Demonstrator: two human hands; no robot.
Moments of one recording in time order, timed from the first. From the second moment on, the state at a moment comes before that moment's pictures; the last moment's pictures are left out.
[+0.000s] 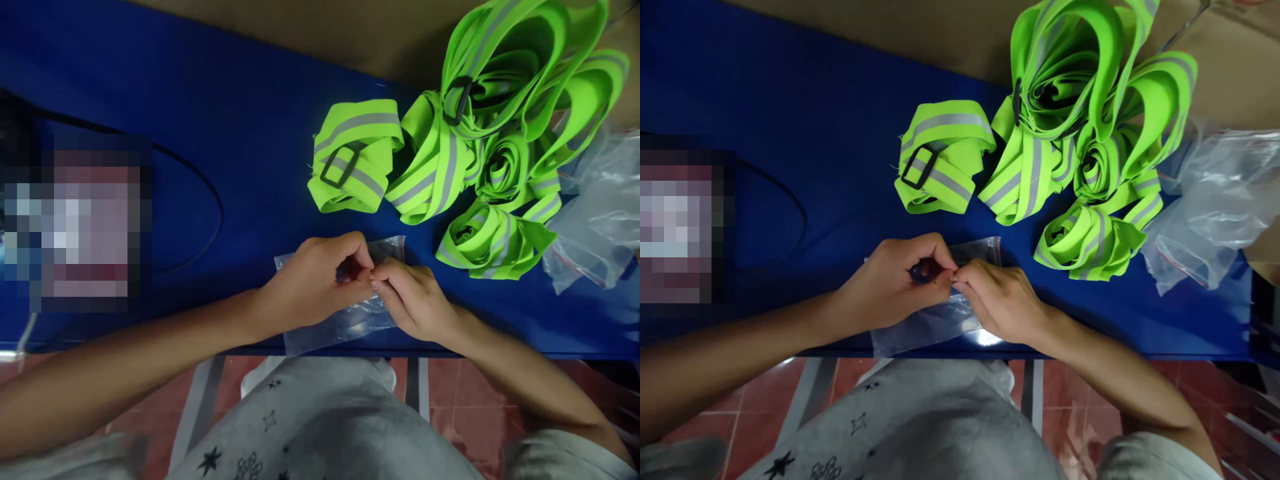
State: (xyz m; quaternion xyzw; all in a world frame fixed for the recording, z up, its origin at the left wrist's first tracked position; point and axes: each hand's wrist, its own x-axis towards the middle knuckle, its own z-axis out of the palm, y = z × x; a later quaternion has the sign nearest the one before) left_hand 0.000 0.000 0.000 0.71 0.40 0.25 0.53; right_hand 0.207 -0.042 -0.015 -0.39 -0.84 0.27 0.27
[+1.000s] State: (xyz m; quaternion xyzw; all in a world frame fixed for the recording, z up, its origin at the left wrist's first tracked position) left_hand -0.004 0.005 0.001 0.76 0.39 0.29 0.42; right_hand 0.211 -0.041 -0.018 -0.41 -0.76 0.38 0.33
